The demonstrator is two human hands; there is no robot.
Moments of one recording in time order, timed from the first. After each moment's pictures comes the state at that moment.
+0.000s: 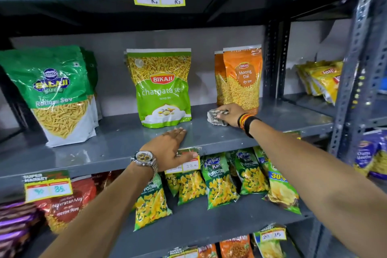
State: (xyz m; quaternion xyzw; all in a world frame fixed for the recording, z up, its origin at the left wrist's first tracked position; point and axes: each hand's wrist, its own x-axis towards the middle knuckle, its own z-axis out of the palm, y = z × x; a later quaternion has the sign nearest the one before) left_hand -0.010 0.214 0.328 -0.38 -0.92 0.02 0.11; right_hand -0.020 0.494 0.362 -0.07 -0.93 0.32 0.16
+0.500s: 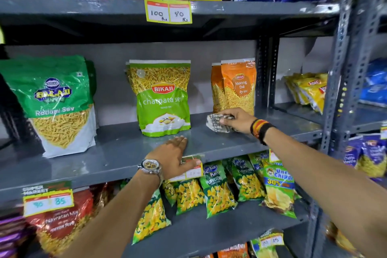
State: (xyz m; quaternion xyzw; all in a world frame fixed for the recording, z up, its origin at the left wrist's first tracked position) left_hand -0.015 0.210 0.326 -0.38 -0.92 0.00 0.11; right_hand 0.027 0.487 0.388 0.00 -0.92 0.36 0.15
